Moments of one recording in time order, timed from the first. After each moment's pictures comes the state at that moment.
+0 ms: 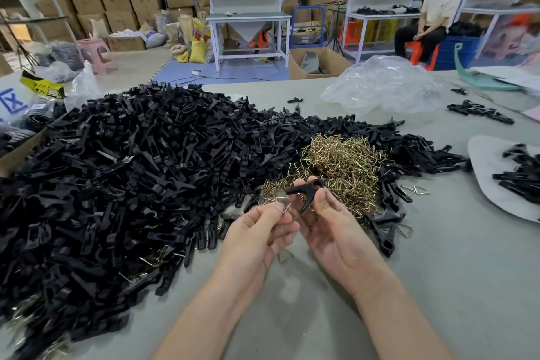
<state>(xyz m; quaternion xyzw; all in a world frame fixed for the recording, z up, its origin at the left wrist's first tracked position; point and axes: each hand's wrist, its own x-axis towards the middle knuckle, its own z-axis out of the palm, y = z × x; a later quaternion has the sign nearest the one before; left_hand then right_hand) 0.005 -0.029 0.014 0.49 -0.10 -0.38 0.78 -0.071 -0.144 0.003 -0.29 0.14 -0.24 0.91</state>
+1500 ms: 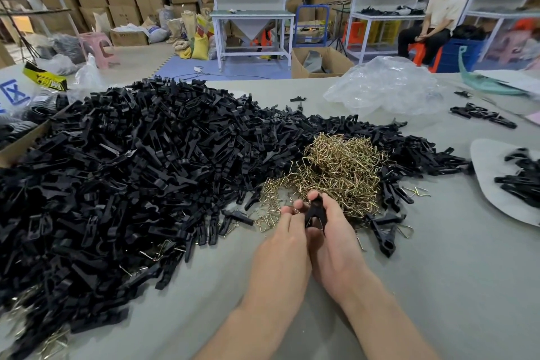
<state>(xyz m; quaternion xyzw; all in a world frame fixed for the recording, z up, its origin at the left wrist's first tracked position) -0.025 -0.047 -0.017 0.85 -0.43 0.03 0.30 -0.064 -0.124 0.006 -0.28 0.24 -0.26 0.89</state>
